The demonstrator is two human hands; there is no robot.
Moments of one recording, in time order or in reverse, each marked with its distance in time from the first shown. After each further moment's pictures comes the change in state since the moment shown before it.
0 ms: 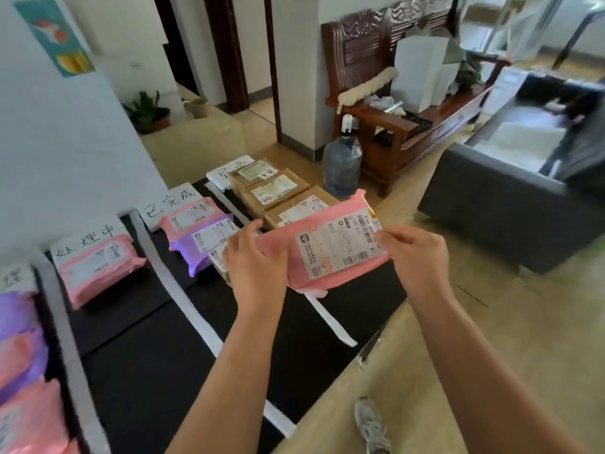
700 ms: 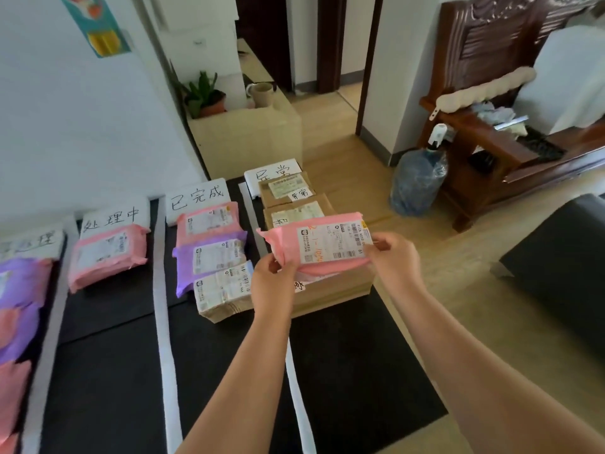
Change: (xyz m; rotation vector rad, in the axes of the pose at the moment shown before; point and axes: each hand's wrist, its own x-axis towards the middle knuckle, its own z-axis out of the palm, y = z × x) left_hand 0.132 0.007 0.155 -0.265 0.087 -0.512; right_hand 0.260 0.013 0.117 -0.272 -0.467 -0.117
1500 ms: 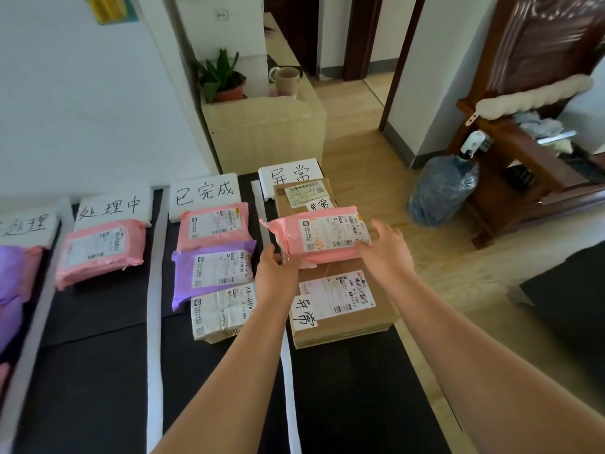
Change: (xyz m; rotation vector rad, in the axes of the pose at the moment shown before) left_hand 0.101 0.015 0.016 0.064 0.017 -0.125; right_hand 0.104 -0.032 0.063 -0.351 -0.156 -0.045
